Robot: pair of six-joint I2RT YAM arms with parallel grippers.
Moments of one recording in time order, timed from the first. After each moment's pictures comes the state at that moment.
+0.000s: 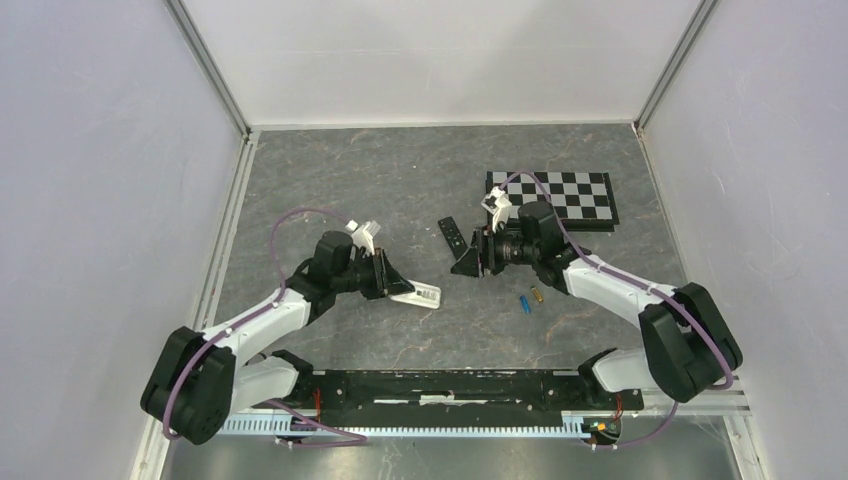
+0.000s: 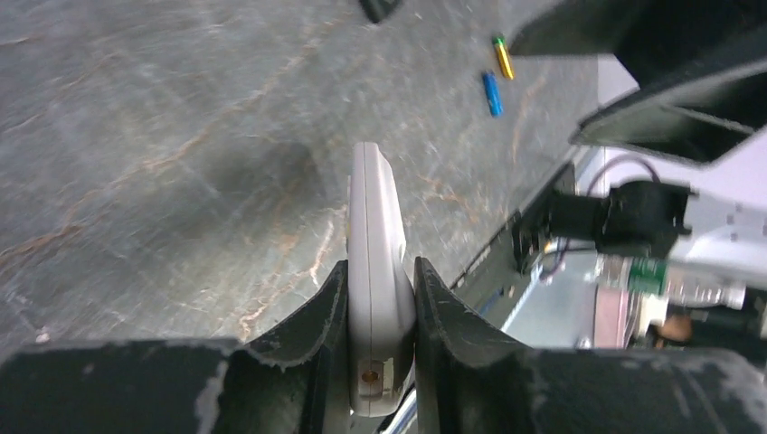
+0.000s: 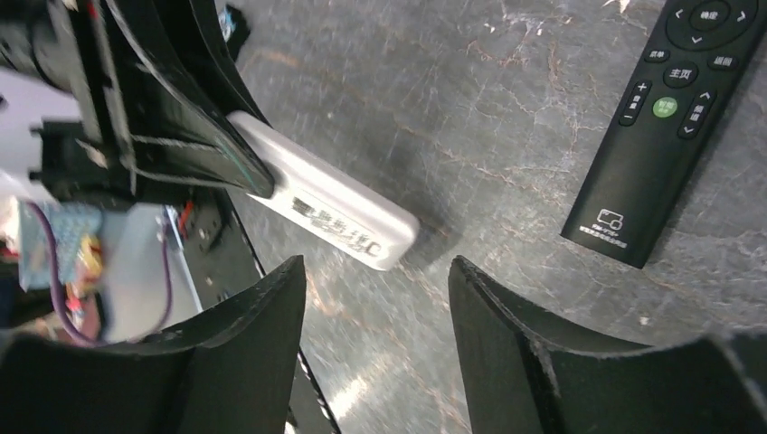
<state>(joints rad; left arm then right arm) -0.47 1.13 0.48 0.02 0.59 -0.65 0.48 1.37 0.68 0.10 -0.71 0.33</state>
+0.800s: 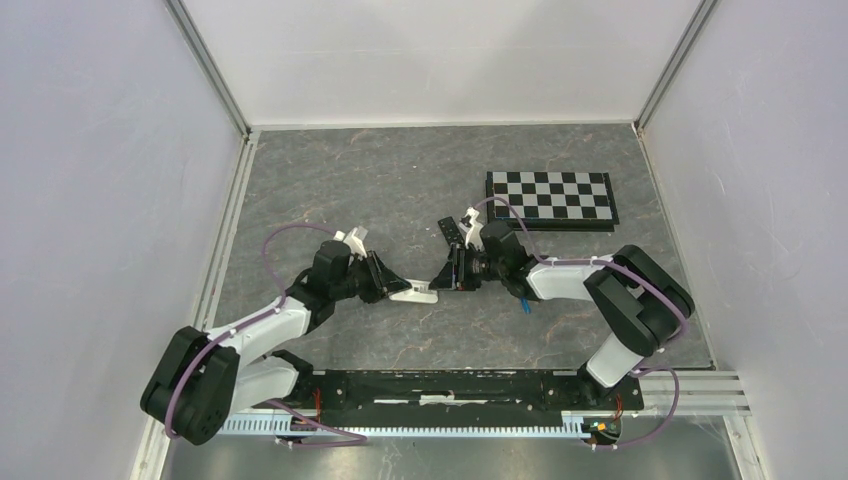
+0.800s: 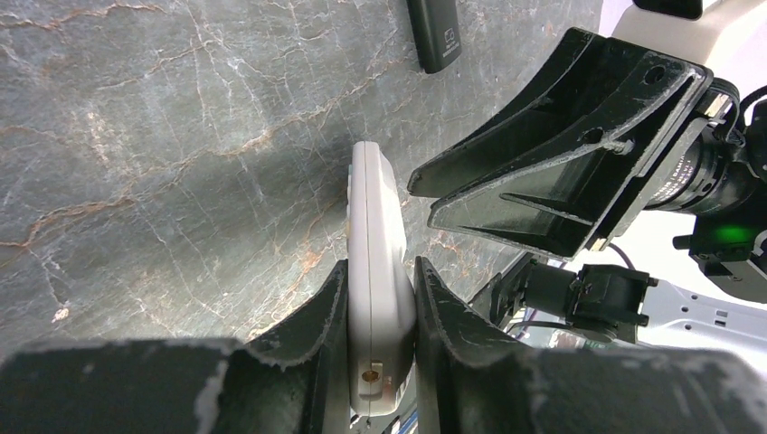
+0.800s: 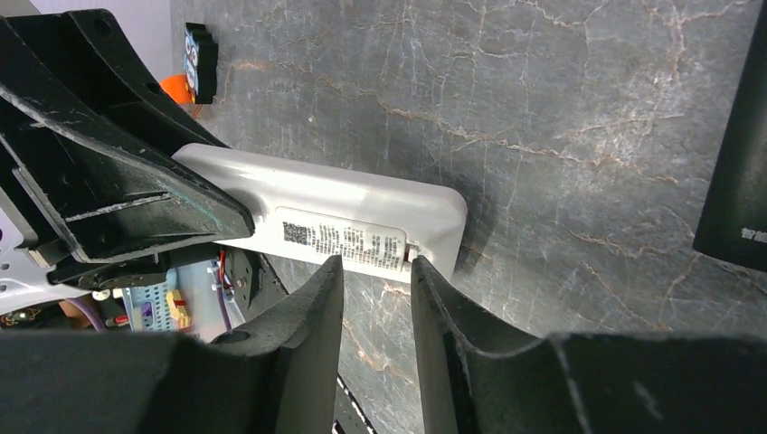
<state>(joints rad) -0.47 1.13 0.35 0.19 0.42 -0.91 0.68 1.64 0.65 0.36 -0.50 0.78</state>
